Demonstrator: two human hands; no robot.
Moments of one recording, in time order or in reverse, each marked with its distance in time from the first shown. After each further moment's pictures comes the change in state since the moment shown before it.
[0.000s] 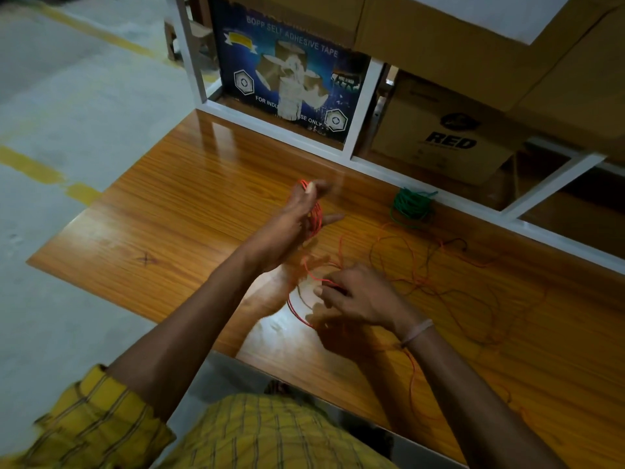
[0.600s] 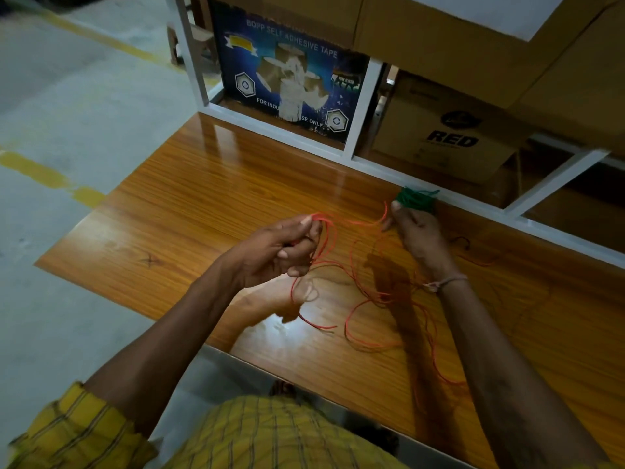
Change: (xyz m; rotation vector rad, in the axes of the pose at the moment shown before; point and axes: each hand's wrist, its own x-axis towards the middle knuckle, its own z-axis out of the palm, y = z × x) left_hand -0.022 -0.017 -0.026 -0.382 -0.357 -0.138; right_hand 0.014 0.078 -0.054 0.658 0.568 0.389
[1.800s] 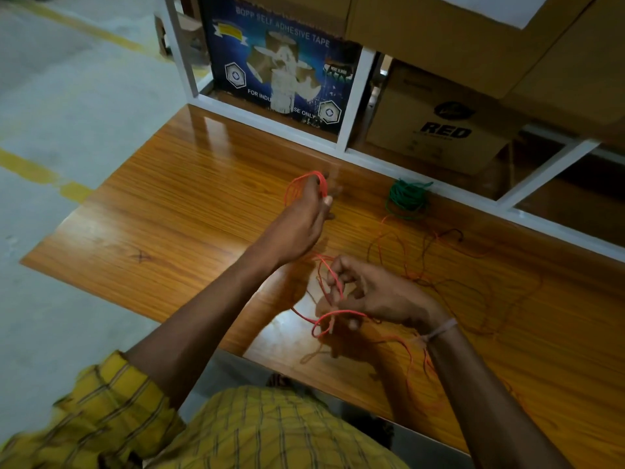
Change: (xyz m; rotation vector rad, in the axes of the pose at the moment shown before) left_hand 0.047 -0.004 0.018 1.153 0.414 0.297; right_hand -0.084 -0.022 0.027 0.054 -0.807 0.040
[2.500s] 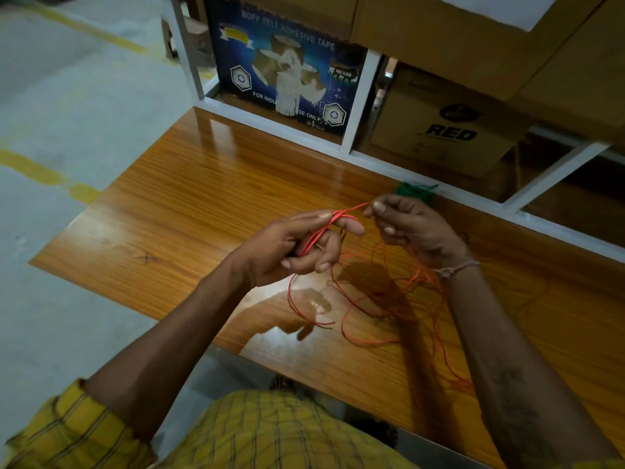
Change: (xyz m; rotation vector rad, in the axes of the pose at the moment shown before) left_hand -0.033 0.015 -0.025 -1.067 -0.489 -0.167; right_hand 0.036 -0.013 -0.084 0.388 0.246 -0.232
